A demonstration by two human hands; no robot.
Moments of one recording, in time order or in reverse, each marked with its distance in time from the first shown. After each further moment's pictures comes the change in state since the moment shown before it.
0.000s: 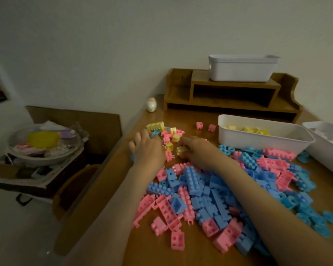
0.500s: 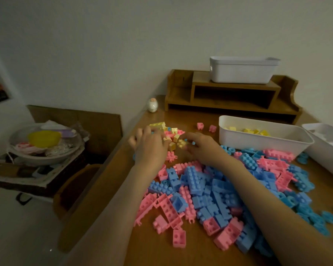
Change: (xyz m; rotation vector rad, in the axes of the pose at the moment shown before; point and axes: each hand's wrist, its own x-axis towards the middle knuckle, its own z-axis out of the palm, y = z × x) left_hand -0.003 0.001 -0.008 -0.114 0.116 0.022; right_hand -0.002 0.003 -0.004 0.197 0.114 -0.001
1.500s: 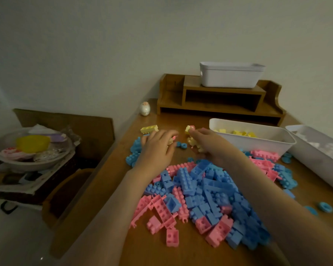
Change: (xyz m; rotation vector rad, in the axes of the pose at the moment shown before) left_hand 0.000 0.006 0.011 -0.217 0.002 0.414; right_hand -0.016 -0.016 -0.031 0.789 0.051 0.527
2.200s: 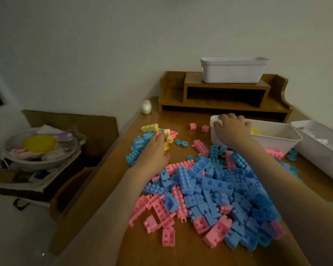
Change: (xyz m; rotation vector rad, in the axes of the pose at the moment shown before) left_hand 0.003 0.000 0.005 -0.135 -0.278 -0.287; right_hand 0.052 0.011 -0.057 -1.125 0.571 -0.245
